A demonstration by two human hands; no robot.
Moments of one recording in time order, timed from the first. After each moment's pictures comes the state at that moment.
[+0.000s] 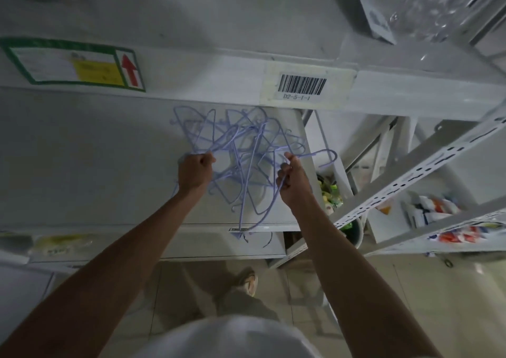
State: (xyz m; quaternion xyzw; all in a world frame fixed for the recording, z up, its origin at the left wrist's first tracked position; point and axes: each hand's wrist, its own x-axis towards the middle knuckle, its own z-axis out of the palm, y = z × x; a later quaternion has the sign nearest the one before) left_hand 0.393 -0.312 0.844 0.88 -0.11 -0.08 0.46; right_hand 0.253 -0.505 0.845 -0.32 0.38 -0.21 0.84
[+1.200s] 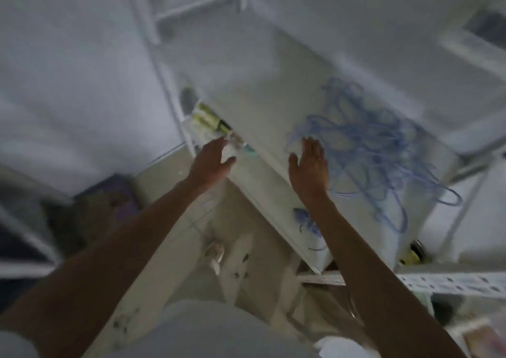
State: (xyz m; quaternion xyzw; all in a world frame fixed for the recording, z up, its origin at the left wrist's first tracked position) left_hand 0.197 -0.108 0.799 0.93 0.10 -0.02 0.35; right_hand 0.236 -0.358 0.825 -0.97 -0.03 -0.03 0.24
